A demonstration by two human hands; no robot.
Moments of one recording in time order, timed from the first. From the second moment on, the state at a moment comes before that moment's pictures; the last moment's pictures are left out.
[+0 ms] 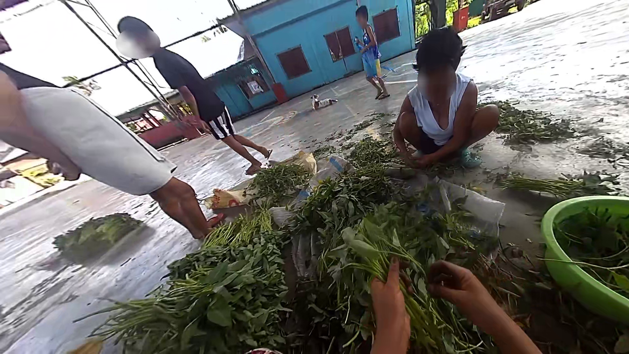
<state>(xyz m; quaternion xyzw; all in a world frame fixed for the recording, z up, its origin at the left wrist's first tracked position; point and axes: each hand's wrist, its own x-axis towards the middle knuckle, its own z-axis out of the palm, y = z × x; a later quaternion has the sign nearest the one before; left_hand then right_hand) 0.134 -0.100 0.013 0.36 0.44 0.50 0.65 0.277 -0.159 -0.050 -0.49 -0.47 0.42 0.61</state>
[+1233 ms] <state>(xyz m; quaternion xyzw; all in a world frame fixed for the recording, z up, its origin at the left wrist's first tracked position) 0.094 -0.097 -0.006 0.30 0.50 0.50 0.64 0.309 -0.134 -0.174 -0.84 -0.35 0.37 0.19</state>
